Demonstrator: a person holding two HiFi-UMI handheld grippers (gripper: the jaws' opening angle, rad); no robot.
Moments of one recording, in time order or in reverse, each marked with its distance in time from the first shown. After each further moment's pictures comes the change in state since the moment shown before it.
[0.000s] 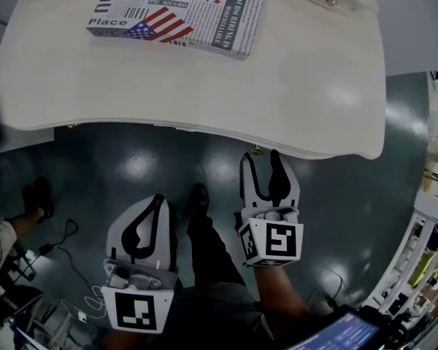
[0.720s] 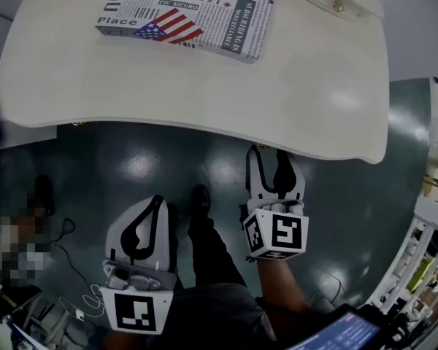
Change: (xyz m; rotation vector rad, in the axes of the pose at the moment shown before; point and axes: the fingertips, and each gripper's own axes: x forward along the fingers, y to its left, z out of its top) left arm -0.006 0.009 0.001 0.004 -0.001 0.028; right arm 0.016 -0.004 0.009 -0.001 -0.021 -0.006
